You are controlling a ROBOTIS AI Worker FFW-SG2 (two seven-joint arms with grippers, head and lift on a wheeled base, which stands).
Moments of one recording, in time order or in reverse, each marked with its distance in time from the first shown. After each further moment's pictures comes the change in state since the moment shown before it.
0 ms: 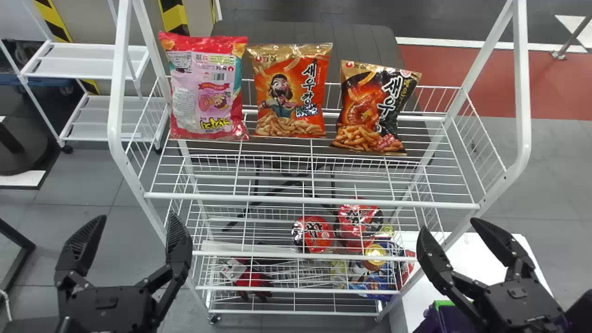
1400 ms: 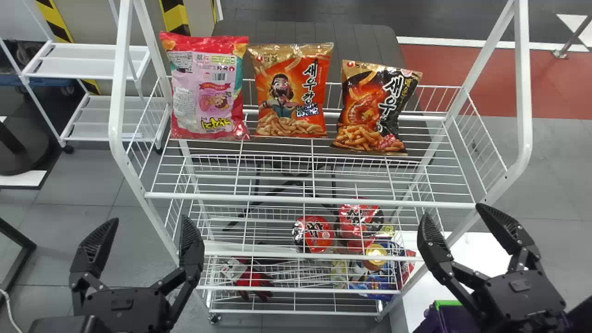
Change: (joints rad) left arm -0.004 -0.003 -0.035 0.005 -0.039 0.025 0.028; right arm -0.010 -0.020 0.032 0.024 0.035 -0.128 -0.048
